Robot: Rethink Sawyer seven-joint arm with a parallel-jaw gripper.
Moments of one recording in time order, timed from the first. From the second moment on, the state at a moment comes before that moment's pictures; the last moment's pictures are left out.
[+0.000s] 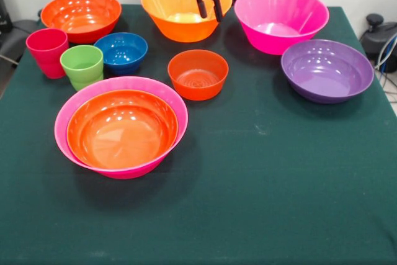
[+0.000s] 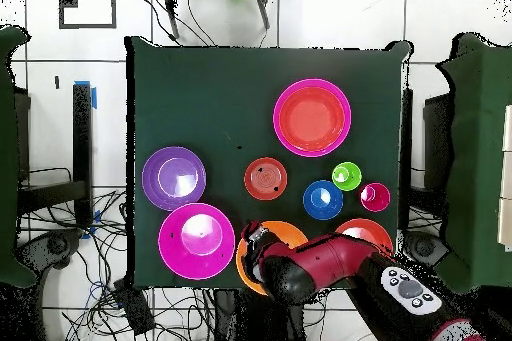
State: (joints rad) arm -0.77 -0.61 0.43 2.18 -0.88 0.06 3.02
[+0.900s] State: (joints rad) arm -0.73 -0.53 0.38 2.17 -0.88 0.04 3.02
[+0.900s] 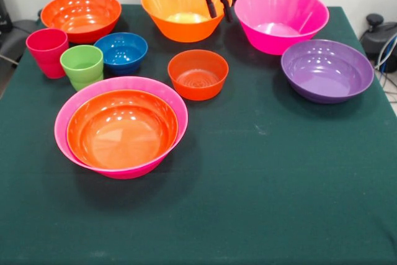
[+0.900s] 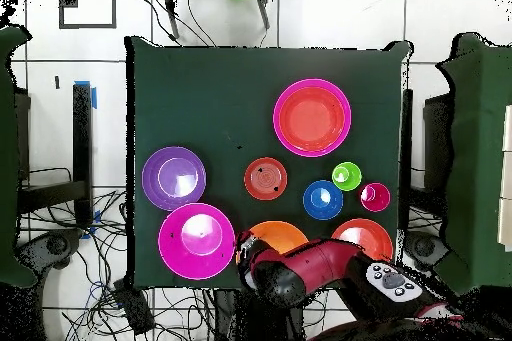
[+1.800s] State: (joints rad) arm -0.73 -0.52 0.37 2.16 -0.89 0.03 3.02
